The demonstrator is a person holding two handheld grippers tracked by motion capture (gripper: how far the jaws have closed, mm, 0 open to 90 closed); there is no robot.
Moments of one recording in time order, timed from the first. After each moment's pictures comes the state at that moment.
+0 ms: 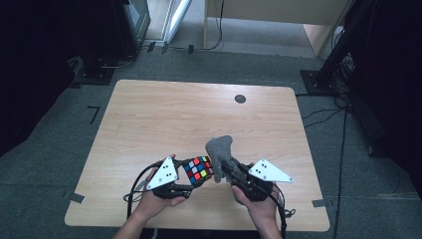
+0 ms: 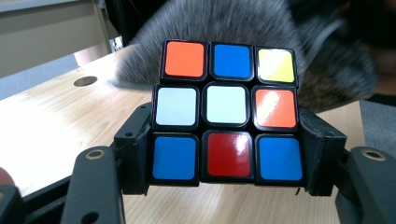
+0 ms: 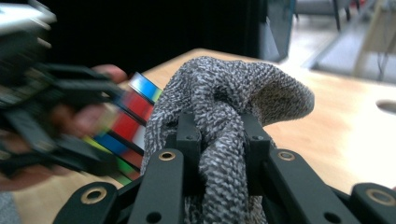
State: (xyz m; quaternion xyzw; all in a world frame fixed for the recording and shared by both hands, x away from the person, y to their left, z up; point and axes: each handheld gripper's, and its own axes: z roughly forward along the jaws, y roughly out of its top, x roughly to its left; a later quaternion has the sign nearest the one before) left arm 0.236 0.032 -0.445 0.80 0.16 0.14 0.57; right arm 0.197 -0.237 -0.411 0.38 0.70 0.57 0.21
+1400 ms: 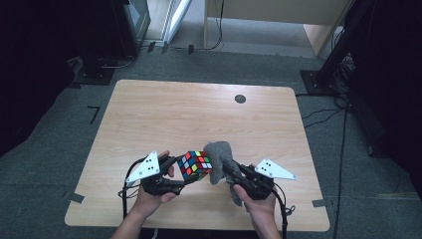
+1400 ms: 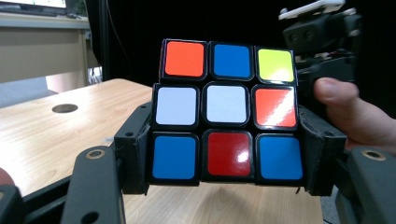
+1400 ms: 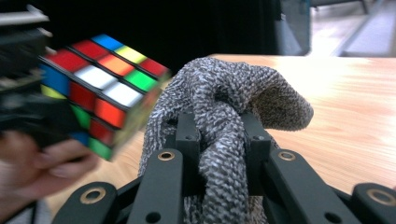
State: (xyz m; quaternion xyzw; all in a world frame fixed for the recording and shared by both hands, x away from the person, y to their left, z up) left arm 0.245 0.056 -0.438 0.73 0.18 0.06 0.66; right arm 0.207 -0.248 -0.434 0.40 0.66 0.62 0.13
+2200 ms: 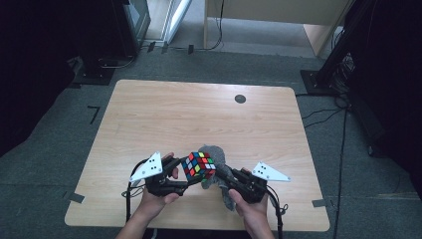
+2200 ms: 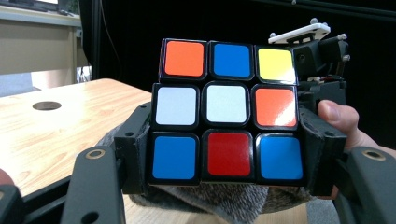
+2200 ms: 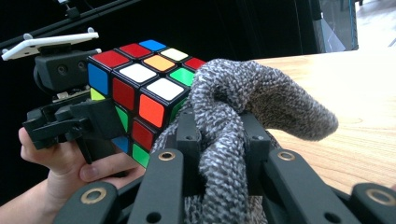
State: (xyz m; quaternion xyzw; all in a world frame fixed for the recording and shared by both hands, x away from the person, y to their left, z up) left arm 0.244 0.047 -0.442 0.71 0.18 0.04 0.67; right arm 0.207 -0.238 -0.452 0.39 0.64 0.66 0.07
